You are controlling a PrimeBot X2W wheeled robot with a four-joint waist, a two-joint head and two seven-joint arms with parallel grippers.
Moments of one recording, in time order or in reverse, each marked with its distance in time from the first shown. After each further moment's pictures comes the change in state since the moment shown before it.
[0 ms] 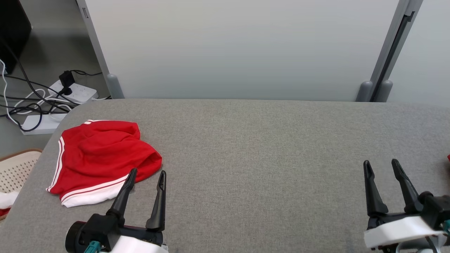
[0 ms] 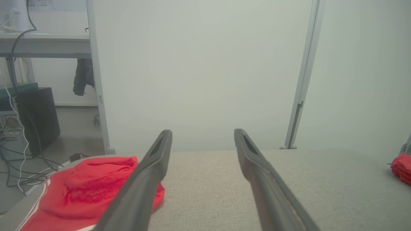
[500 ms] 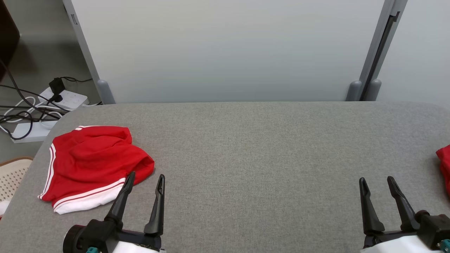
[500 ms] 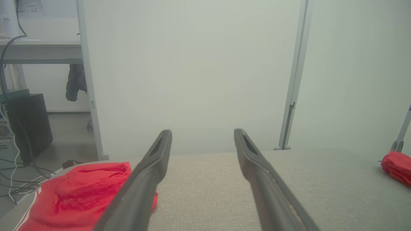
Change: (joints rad) left arm 0.038 -0.042 0.061 -0.024 0.063 -0.050 -0.003; right arm 0.116 0.033 0.002 -0.083 -0.015 0.000 0.000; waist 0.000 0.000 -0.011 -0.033
